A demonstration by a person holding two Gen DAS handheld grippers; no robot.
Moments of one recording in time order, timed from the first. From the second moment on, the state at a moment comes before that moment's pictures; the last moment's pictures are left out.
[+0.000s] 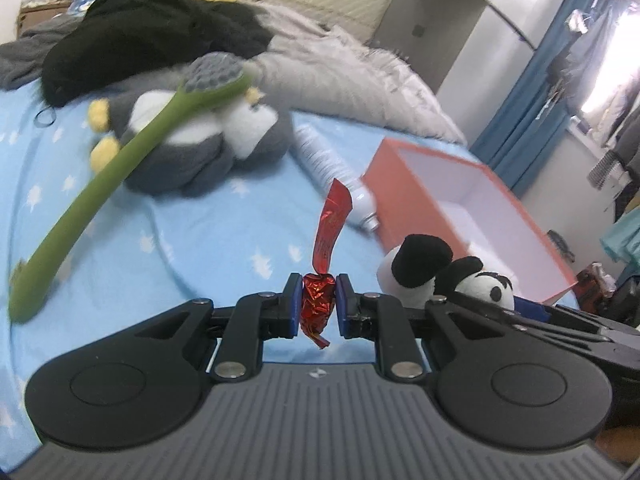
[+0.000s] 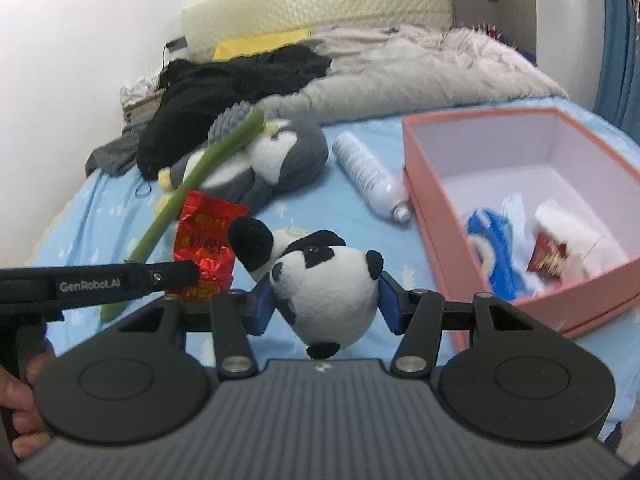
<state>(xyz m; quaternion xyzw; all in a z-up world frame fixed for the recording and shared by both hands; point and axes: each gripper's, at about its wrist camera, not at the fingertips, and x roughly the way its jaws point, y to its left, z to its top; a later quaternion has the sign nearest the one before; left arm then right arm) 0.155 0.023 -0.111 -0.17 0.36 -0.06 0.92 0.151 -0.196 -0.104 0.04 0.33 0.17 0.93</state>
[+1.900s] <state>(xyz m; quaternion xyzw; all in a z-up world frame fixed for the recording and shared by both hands) 0.412 -0.222 -0.117 -0.02 0.48 -0.18 0.86 0.304 -0.378 -0.128 0.05 0.42 -0.02 0.90</state>
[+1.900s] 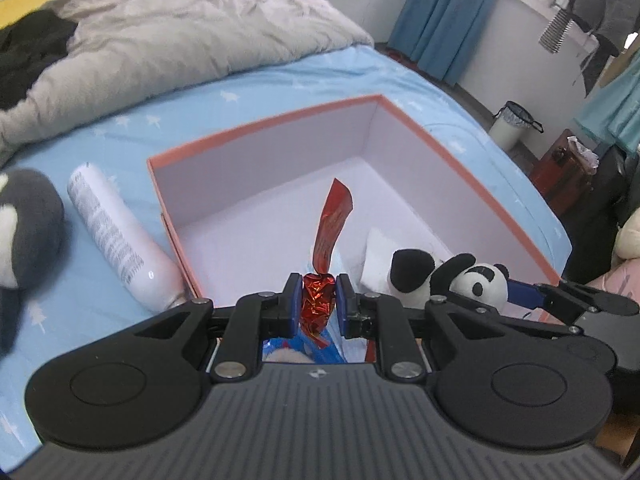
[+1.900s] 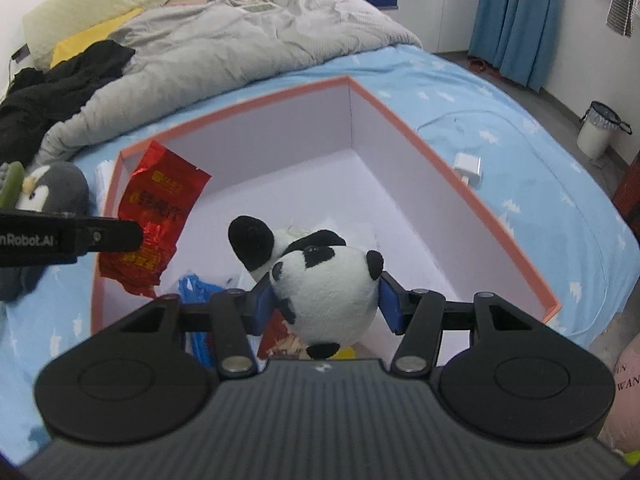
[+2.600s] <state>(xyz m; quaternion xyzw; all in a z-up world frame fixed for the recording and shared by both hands) 0.358 -0.192 -0.036 0.01 0.40 -0.21 0.89 0.263 -0.377 -0.065 0.07 0.35 0.00 0.93</state>
